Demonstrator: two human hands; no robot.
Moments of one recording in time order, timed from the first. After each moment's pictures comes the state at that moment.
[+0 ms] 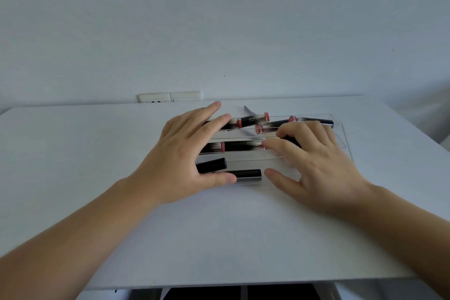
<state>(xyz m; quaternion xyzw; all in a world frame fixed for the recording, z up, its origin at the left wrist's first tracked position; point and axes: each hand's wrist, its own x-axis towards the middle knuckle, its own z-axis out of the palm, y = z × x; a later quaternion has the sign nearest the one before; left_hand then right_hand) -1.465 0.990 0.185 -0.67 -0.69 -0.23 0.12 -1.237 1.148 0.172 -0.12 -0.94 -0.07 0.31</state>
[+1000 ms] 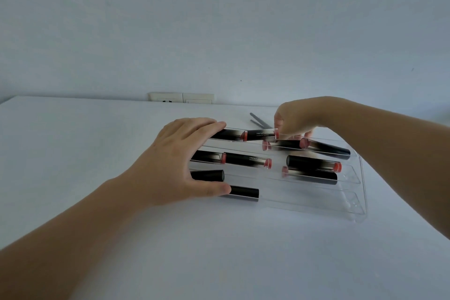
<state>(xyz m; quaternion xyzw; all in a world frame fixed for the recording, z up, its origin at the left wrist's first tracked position) -1.502 0.970 0.185 -0.65 -0.72 -0.25 0.03 -1.364 1.252 0.236 -0.32 -0.92 0.12 -0.18</state>
